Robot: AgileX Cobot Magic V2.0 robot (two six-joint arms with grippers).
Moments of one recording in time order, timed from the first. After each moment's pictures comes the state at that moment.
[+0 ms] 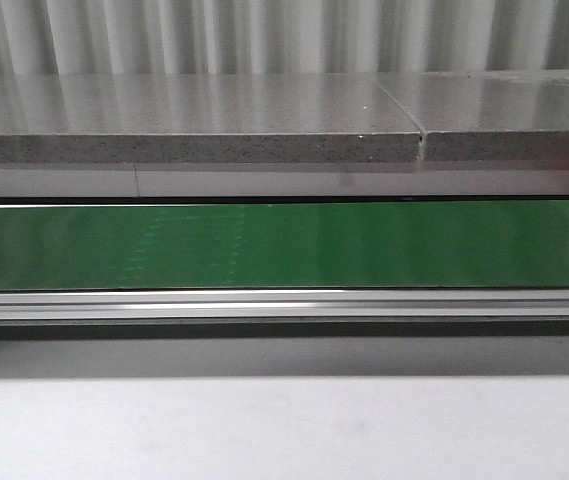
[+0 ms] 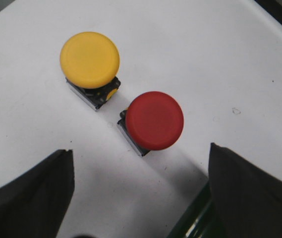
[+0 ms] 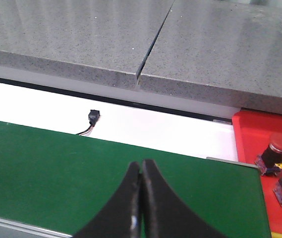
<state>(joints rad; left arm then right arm) 0.22 1.74 -1.19 0.28 0.50 -0.69 0.00 0.59 -0.49 0.45 0.26 -0.52</state>
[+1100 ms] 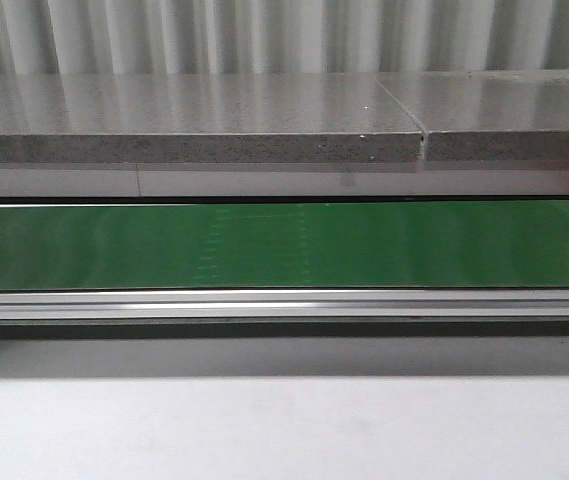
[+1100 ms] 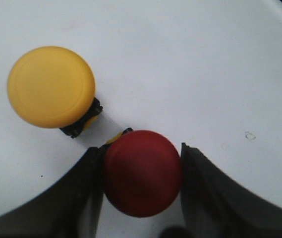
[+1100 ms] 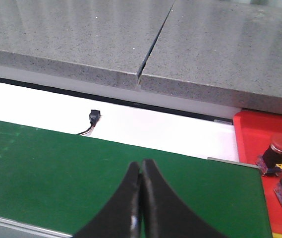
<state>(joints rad) 0.22 1.92 -1.31 0.26 0.49 -0.69 0.00 0.59 -0.49 0.45 0.26 -0.52</state>
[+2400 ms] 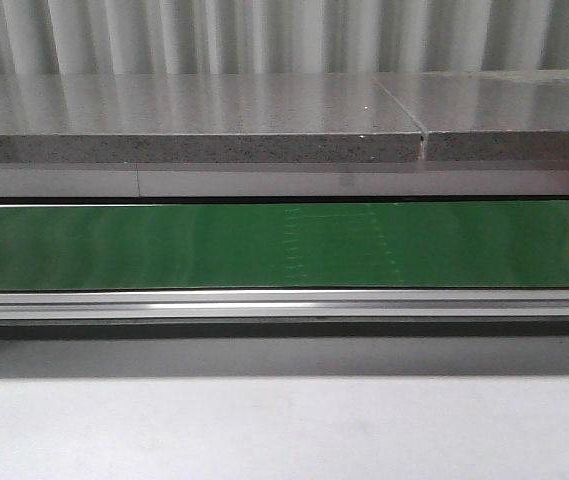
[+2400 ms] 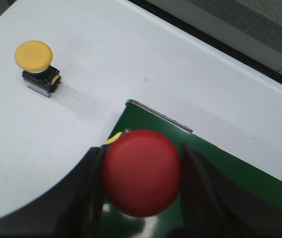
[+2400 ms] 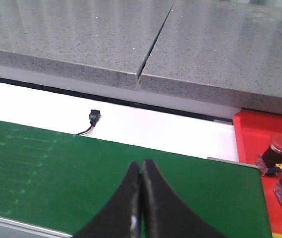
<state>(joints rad) 0.09 1.32 -1.02 0.17 0.58 -0.50 0.00 0.59 -0.49 0.45 0.26 -0.52</state>
